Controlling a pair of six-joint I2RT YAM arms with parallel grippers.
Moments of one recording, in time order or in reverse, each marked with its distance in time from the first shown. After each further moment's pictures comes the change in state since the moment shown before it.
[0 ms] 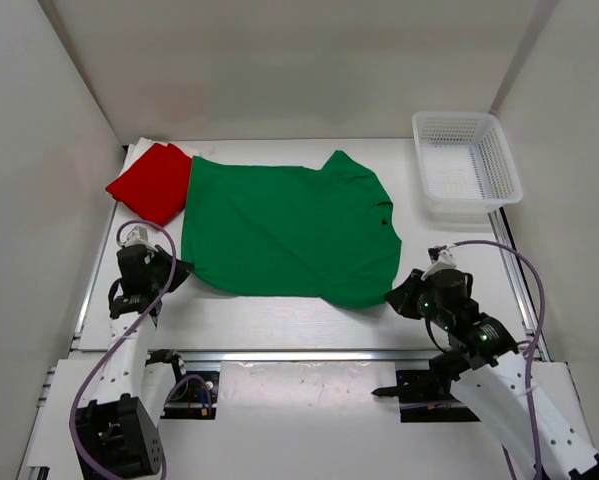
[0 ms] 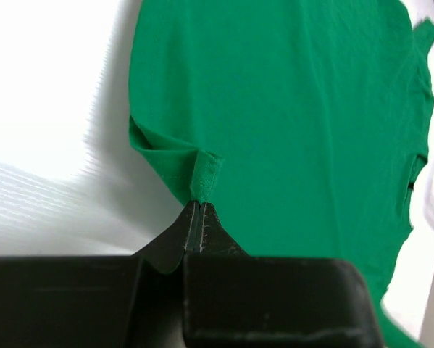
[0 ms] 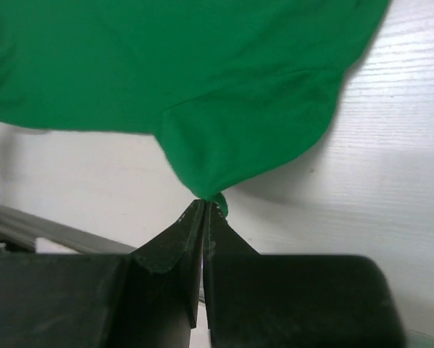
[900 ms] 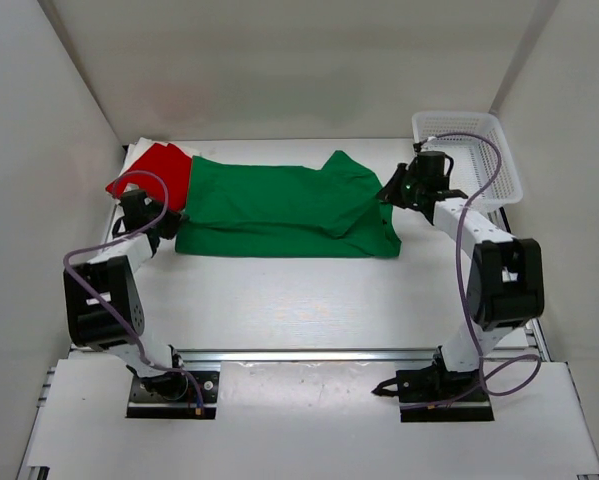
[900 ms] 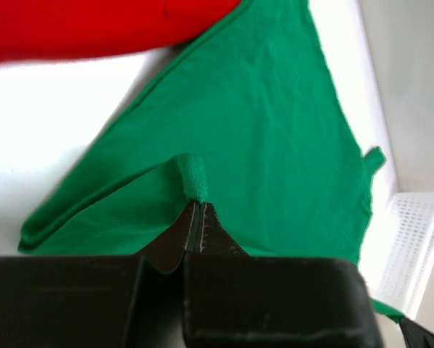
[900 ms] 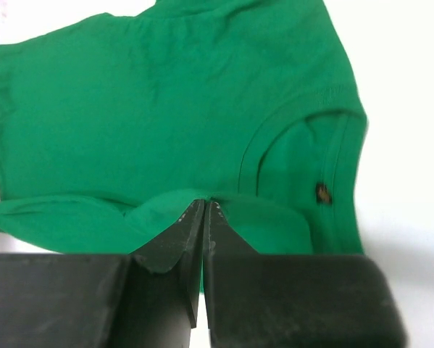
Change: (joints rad) left arm 0.023 0.734 0.399 0.326 -0.027 -0.235; right arm -0.325 1.231 0.699 0.507 -0.201 -0.161
